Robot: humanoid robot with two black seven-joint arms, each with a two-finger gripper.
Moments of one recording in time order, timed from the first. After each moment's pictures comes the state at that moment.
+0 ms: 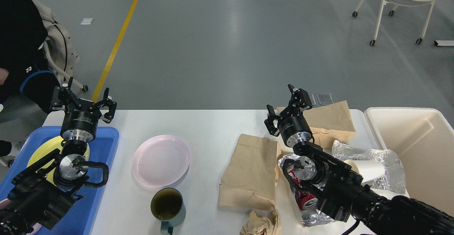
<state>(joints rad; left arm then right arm) -0.54 0.33 -0.80 -0.70 -0.35 -0.37 -0.54 0.66 0.05 0.56 0.54 0.00 0.09 0.57</state>
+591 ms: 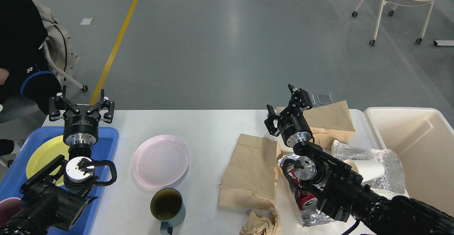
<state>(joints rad) -0.49 0.25 -0.99 -0.70 -0.36 -0.39 -0.54 0.66 0.05 0.56 0.54 0.00 0.09 0.57</state>
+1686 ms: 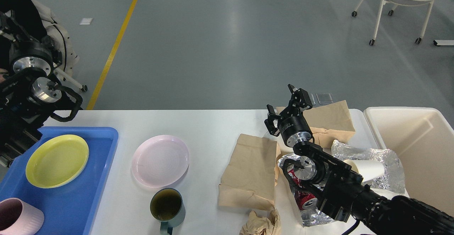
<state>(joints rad) -1.01 0.56 -0.44 -0.70 -0.35 0.30 -0.52 0.66 0.05 0.56 0.54 0.00 0.09 0.57</state>
